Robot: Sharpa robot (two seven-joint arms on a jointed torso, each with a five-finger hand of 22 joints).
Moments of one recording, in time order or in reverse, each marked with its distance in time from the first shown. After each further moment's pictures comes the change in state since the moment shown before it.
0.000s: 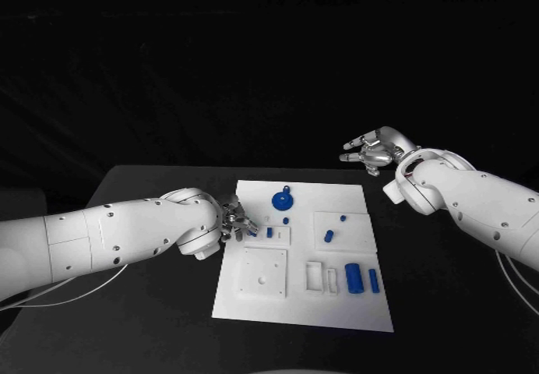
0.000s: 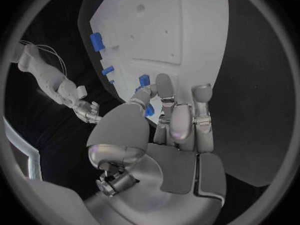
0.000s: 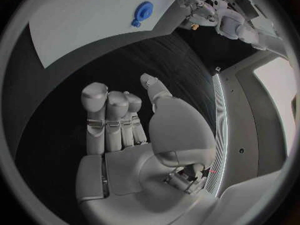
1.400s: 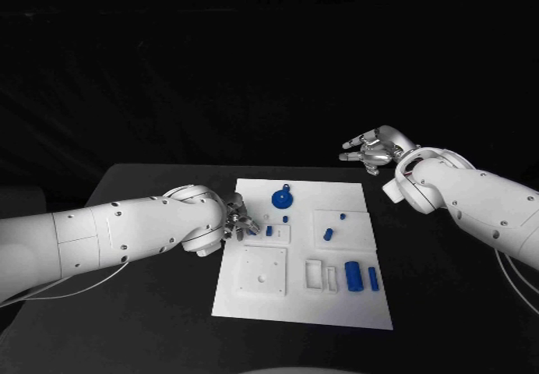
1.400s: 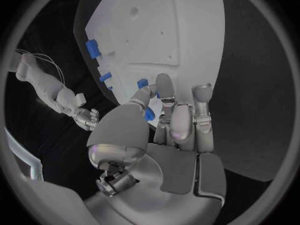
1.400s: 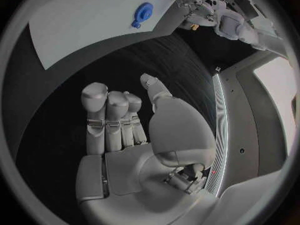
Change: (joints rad) left arm -0.004 0.031 0.005 -0.024 -0.068 0.055 -0.021; left_hand 0.000 0.000 -0.005 -0.003 -0.016 0.001 0.001 0.005 0.286 0.002 0.002 0.000 -0.001 0.000 0.000 0.004 -0.004 0.000 -0.004 0.003 0.000 -0.001; right arm -0.003 0.001 0.000 0.000 0.000 0.004 0.000; right_hand 0.000 0.000 0.000 0.000 0.004 0.000 0.000 0.000 0.000 0.000 0.000 0.000 0.001 0.000 0.000 0.000 0.000 0.000 0.000 0.000 0.000 0.000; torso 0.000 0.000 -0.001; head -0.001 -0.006
